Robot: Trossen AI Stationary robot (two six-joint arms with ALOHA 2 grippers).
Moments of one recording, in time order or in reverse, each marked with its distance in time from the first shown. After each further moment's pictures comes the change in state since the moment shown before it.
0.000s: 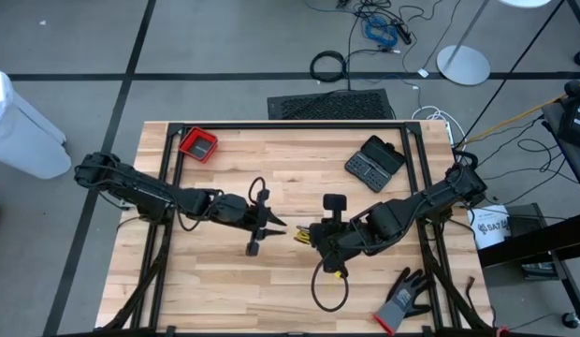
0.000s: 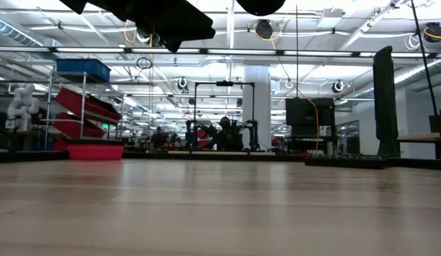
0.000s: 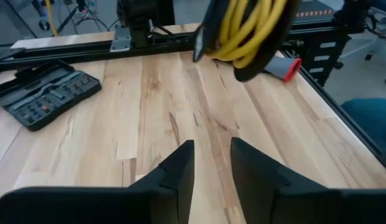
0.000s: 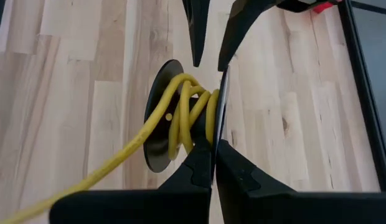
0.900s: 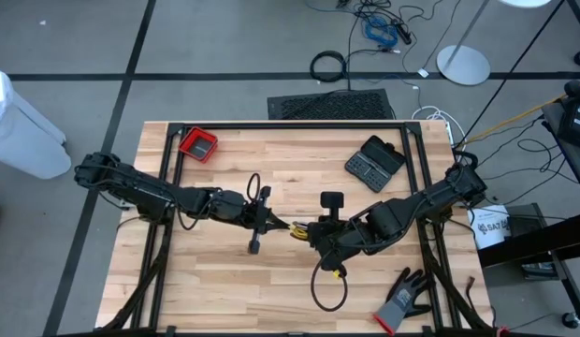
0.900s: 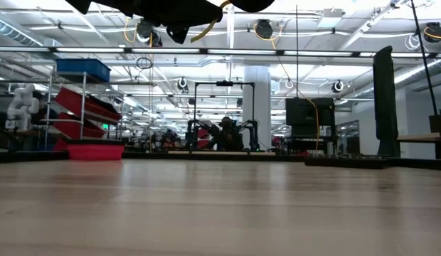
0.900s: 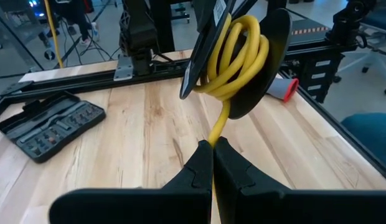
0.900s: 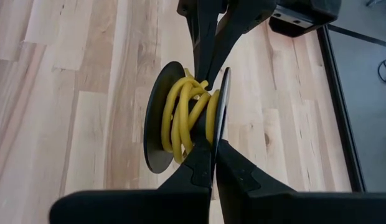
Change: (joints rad) left arm 0.013 0.000 -0.002 0.092 0.015 0.065; right arm -0.002 0.000 0.001 0.039 0.062 -0.075
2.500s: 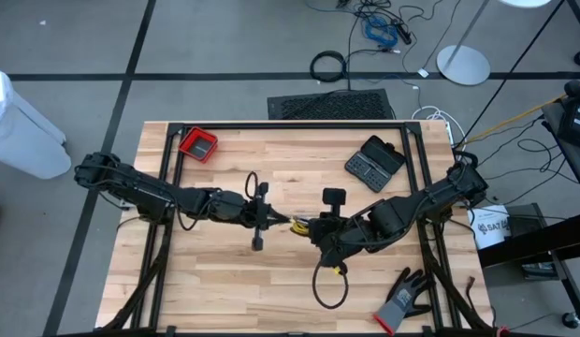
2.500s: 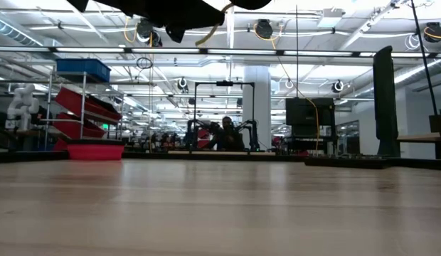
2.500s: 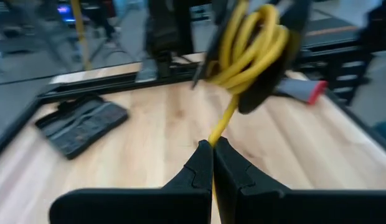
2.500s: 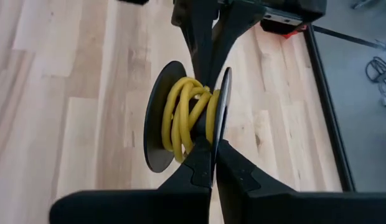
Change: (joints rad) left arm 0.000 0.000 0.000 0.014 -0.098 0.015; right arm -0.001 -0.014 0.000 -0.003 0.035 0.010
